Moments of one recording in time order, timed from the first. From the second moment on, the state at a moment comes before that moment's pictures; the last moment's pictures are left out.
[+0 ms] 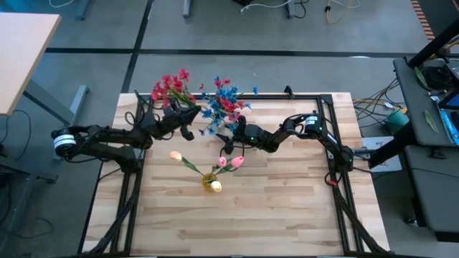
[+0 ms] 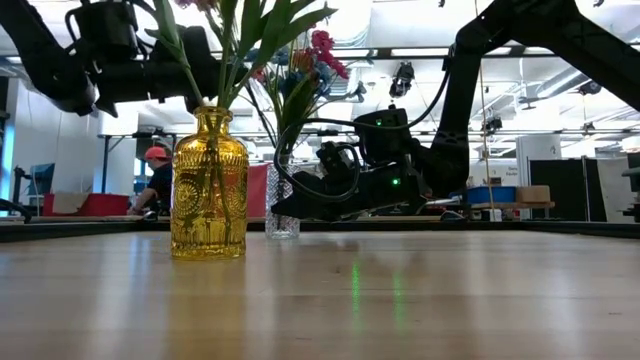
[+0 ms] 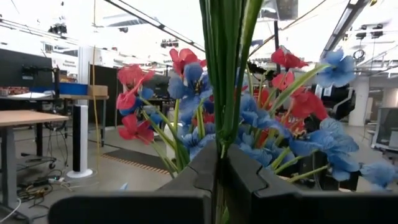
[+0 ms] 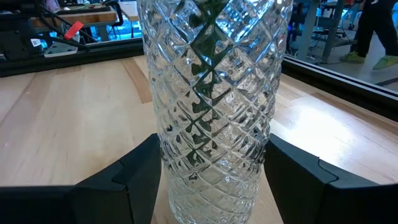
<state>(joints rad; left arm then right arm) 0.45 1.20 0.27 1.23 0.02 -0.06 -0.26 2.33 1.00 1.16 0.13 0.05</state>
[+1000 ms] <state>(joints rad) 0.45 1.41 0.35 1.18 0.10 0.04 -0.26 2.33 1.00 1.16 0.13 0.05</state>
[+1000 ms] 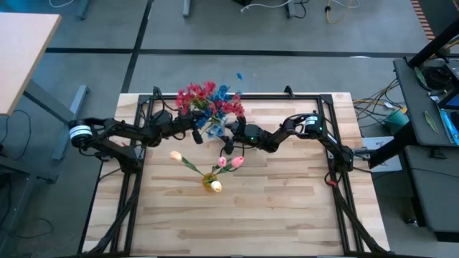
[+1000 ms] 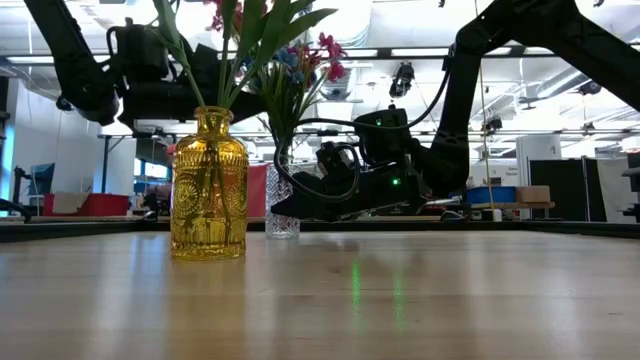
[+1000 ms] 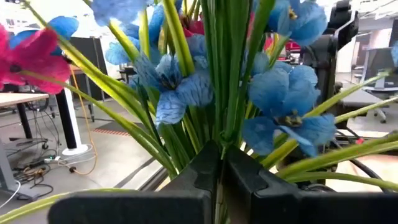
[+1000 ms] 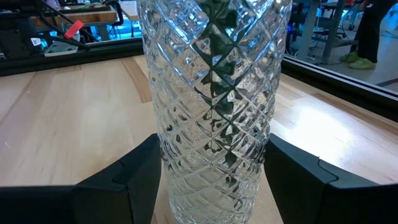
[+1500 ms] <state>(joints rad) 0.45 1.41 0.34 1.17 0.09 0.04 -0.26 2.33 1.00 1.16 0.13 0.05</state>
